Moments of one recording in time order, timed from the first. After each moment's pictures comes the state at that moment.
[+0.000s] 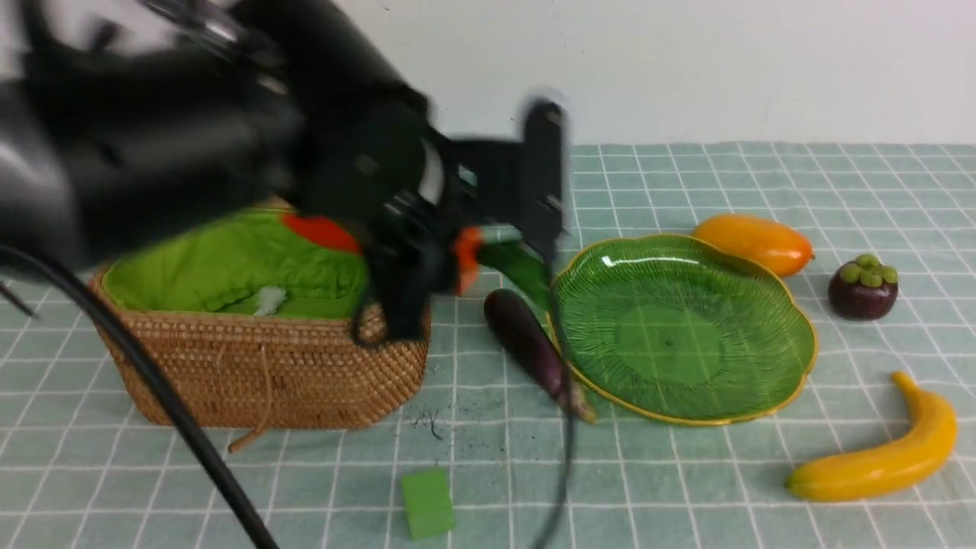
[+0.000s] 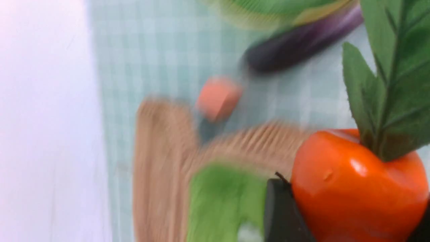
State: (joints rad) right arm 0.24 0.44 -1.22 0.56 1.26 -0.31; left arm -0.68 1.59 -1.45 0.41 0.85 0.67
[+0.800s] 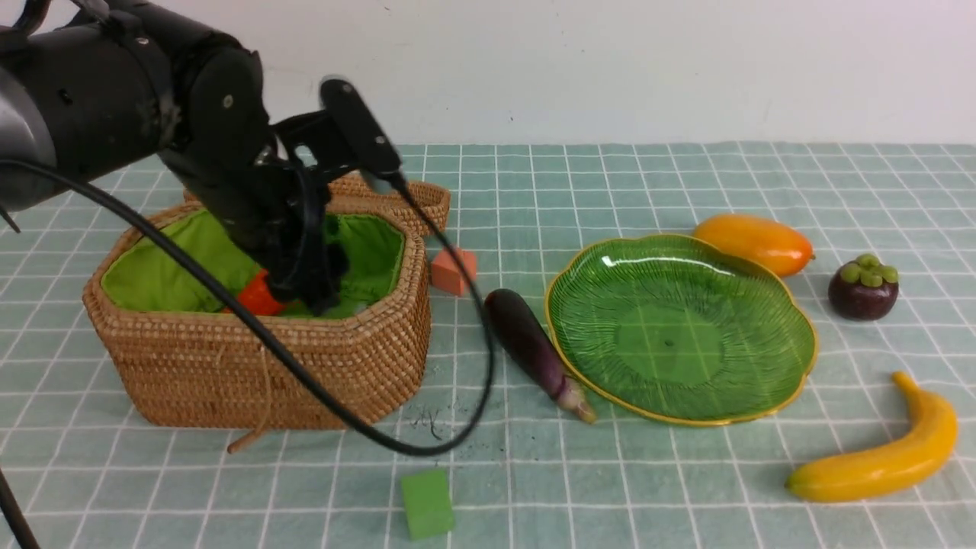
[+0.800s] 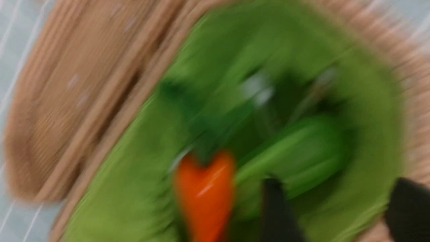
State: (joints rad) right arm 0.24 0.44 -1.22 0.50 1.22 -0.31; left arm -0.42 1.69 -1.44 0.12 0.84 0.58
